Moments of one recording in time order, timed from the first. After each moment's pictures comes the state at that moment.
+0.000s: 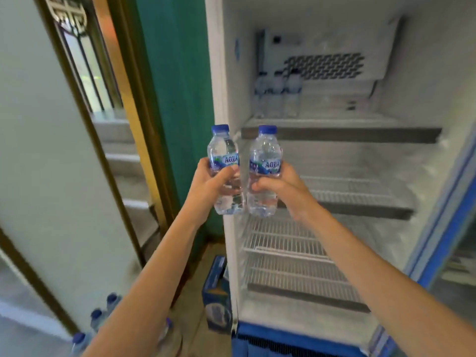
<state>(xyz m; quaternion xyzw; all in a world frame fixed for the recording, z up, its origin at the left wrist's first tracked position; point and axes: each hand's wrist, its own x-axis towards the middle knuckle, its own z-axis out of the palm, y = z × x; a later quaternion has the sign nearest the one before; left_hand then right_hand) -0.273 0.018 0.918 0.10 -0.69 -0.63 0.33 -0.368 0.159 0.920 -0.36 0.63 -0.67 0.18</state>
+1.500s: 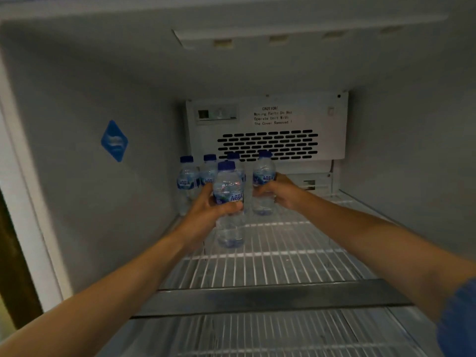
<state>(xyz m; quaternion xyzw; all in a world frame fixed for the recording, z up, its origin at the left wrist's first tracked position) -0.670 -0.073 0.999 -0.07 -0.74 -0.64 0.20 -0.855 0.068 1.012 -0.26 0.68 -0.67 0.14</state>
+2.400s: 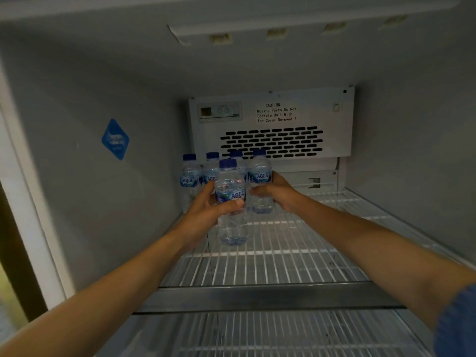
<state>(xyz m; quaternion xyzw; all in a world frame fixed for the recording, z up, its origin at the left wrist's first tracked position) -0.665 -0.072 1.000 -0.06 -0.74 -0.65 0.19 -0.855 0.056 1.001 -0.31 0.70 -0.64 0.11</state>
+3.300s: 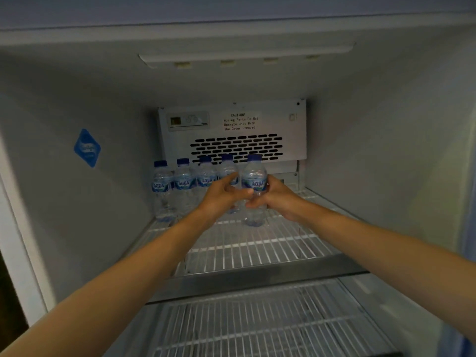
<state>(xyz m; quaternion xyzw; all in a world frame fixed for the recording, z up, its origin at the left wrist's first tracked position) -0.702 0.007 1.028 -0.03 -0.82 -0.55 0.17 -0.778 0.152 1.016 -0.33 0.70 -0.63 0.07</state>
